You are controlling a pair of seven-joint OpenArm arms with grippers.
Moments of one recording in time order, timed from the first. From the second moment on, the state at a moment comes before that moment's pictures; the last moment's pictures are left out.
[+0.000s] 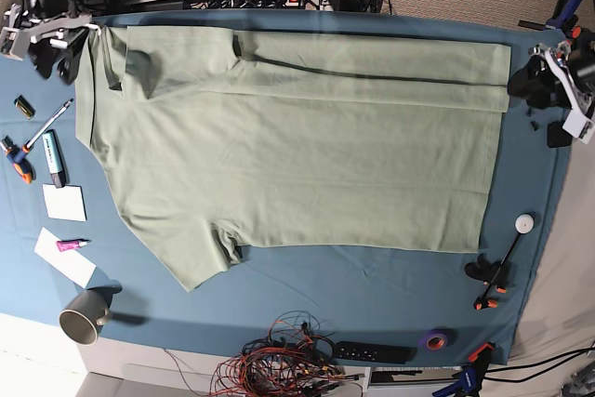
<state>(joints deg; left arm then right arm) 27.2 -39.7 -27.0 99.0 -67.7 -36.2 59.5 -29.8 -1.6 62.4 126.0 37.4 35.7 -44.3</state>
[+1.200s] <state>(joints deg) 21.5 -37.0 -26.9 99.9 -54.8 -32.9 53.9 47.1 23.3 22.4 18.1 2.0 27.7 -34.4</state>
